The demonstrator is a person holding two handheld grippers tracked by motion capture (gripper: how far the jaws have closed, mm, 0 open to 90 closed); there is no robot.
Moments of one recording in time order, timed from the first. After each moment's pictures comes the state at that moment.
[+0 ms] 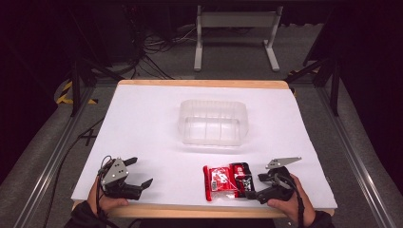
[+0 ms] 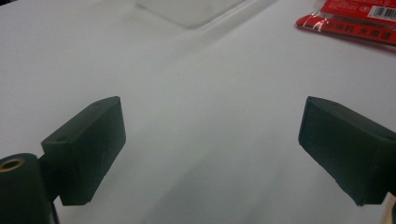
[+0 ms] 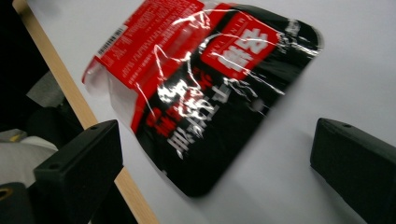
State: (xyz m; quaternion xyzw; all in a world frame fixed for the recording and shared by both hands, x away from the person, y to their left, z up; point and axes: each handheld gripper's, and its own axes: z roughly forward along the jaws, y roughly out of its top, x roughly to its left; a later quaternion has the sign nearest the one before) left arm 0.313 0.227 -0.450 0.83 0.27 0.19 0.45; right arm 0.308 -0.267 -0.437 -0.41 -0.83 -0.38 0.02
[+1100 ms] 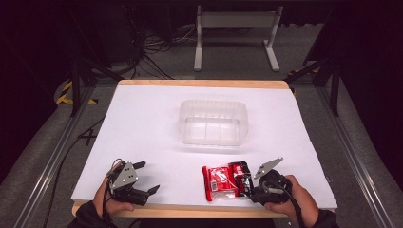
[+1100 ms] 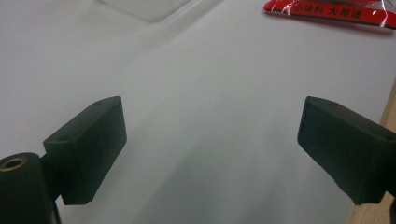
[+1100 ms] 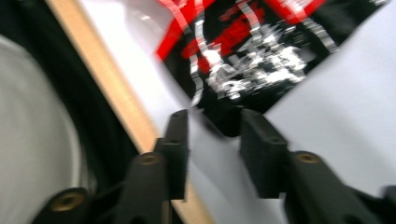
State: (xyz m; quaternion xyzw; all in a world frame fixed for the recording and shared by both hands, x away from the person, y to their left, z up) left arm 0.307 0.207 -0.451 0.85 0.24 0.18 0.43; right arm 0.297 -0.243 -0.416 -0.33 -0.92 -0.21 -0.01
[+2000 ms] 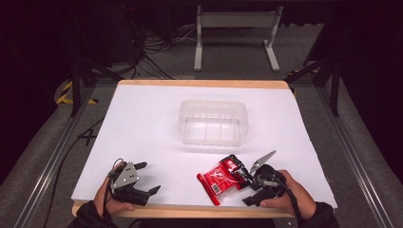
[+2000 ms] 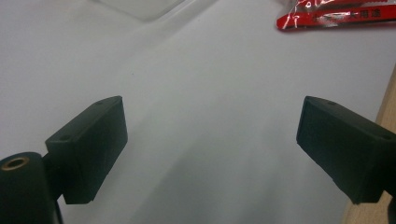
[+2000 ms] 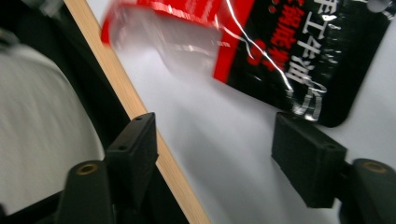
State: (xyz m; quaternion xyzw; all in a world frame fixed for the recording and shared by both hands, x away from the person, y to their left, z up) left arm 0.307 0.205 -0.451 0.85 0.24 0.17 0.44; right arm 0.316 -0.234 -0.418 -0.33 -0.91 -0.23 0.07
